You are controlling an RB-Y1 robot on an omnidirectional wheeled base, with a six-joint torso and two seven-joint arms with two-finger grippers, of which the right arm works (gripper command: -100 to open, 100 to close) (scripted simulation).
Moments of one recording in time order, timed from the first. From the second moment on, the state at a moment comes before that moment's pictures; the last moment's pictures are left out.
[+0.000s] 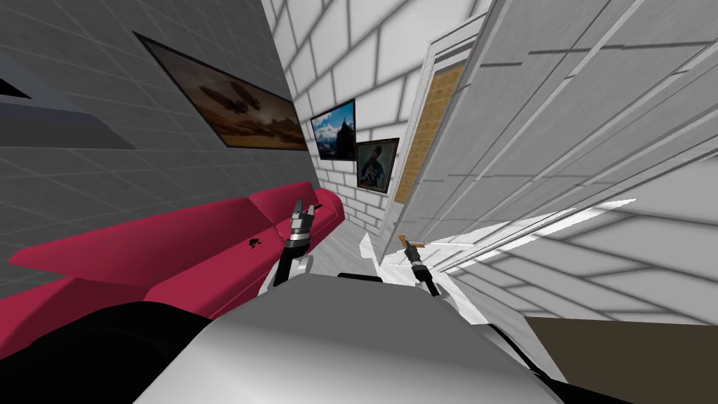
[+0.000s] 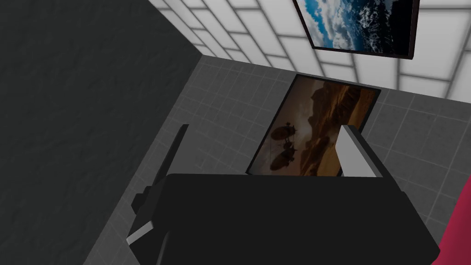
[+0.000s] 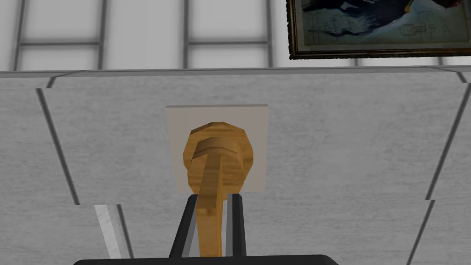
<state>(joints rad) -0.07 -0.38 0.13 -0.53 -0.12 -0.98 -0.32</state>
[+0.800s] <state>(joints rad) -0.06 -0.41 0.19 -0.50 -0.13 -1.03 -0.35</state>
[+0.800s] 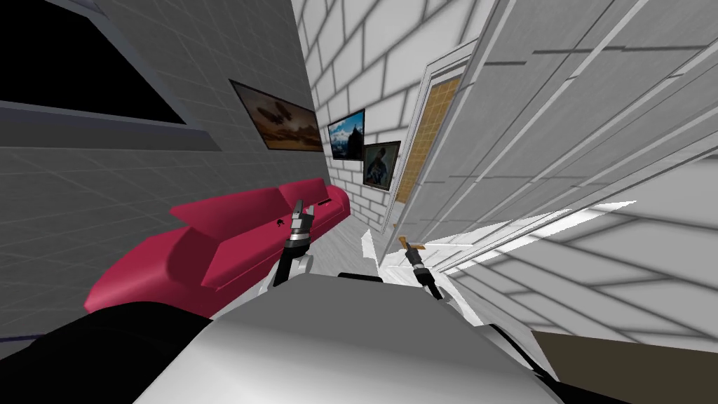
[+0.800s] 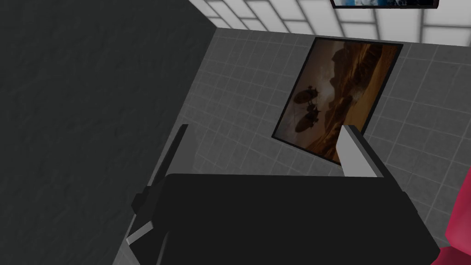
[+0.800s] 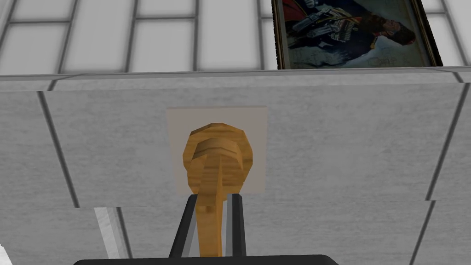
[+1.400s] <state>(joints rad) -0.07 -0.41 0.18 -0.50 -0.11 -1.04 -0.36</state>
